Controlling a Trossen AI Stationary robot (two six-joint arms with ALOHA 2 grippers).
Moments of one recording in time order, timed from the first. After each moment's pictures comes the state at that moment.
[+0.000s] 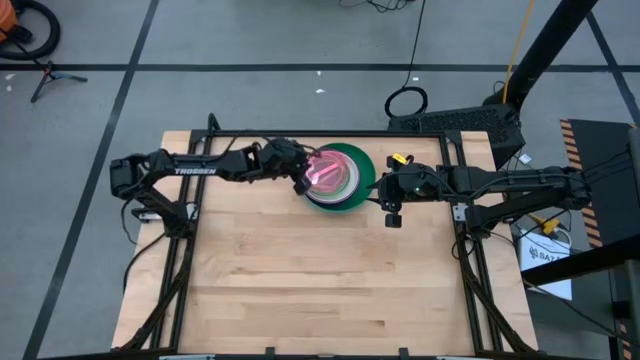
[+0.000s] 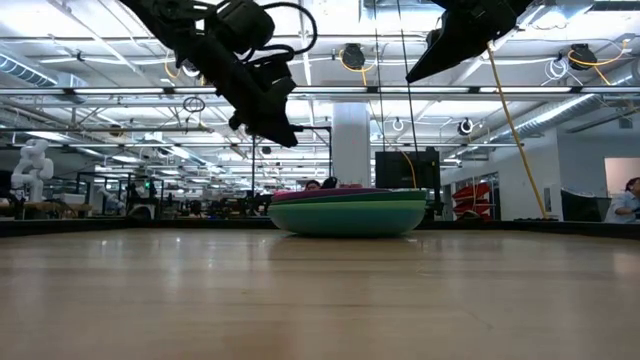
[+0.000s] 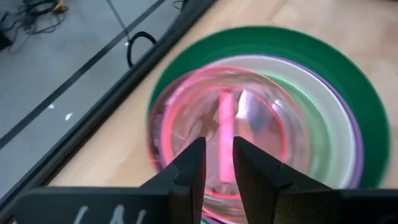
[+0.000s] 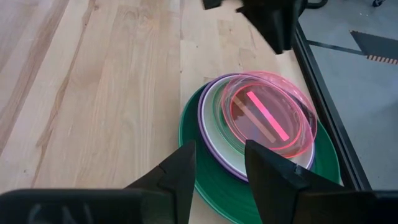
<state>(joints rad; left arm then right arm) 0.33 1.53 0.99 -0.11 -0.17 -0.08 -0.04 1.09 0.89 -0.46 0.16 -0.17</state>
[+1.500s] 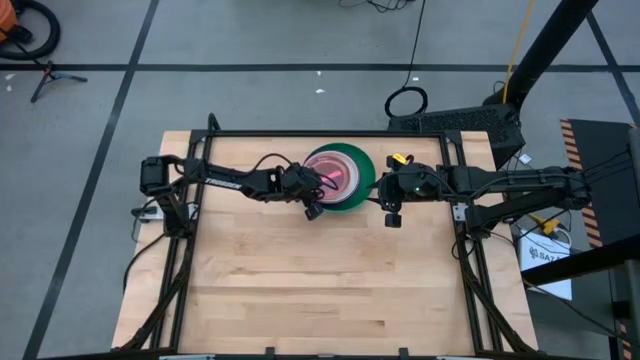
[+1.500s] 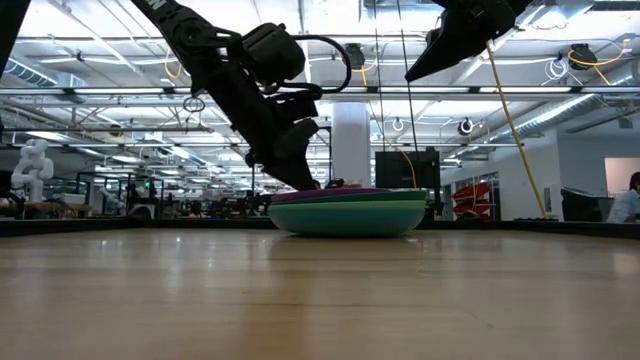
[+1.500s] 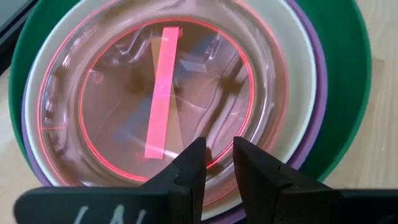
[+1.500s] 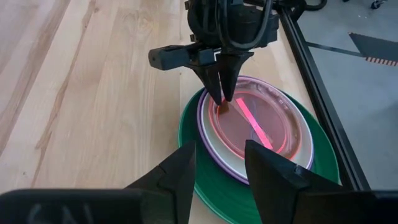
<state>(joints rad) 0.18 1.77 1.01 -0.06 -0.19 -0.16 -0.04 1.09 0.89 -0.45 0.16 -0.18</state>
